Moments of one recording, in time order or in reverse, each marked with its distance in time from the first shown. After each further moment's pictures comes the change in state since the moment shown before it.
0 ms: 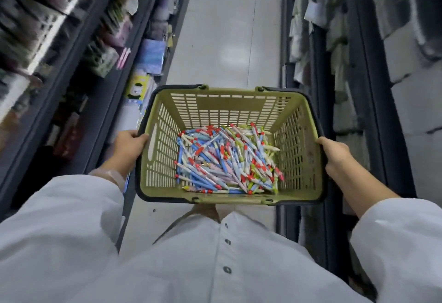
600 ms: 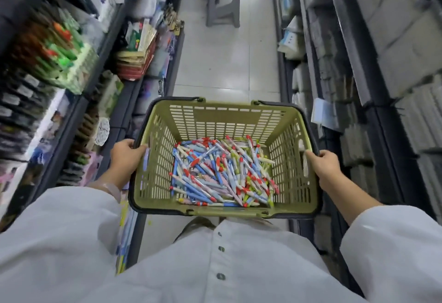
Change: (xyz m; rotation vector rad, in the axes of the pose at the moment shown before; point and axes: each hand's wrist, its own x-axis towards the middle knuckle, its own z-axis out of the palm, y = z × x) left_hand 0.461 0.406 0.139 0.208 0.045 0.155; right_hand 0.343 -0.436 0.243 -0.251 0.047 -0.180
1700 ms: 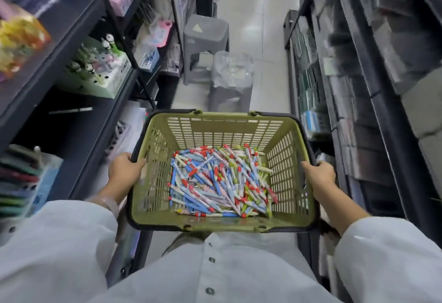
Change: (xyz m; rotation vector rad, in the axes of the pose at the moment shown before) left_hand 0.836 0.551 0.145 0.150 0.088 -0.064; right_hand 0.677 -0.758 0.249 -0.063 0.022 -0.049
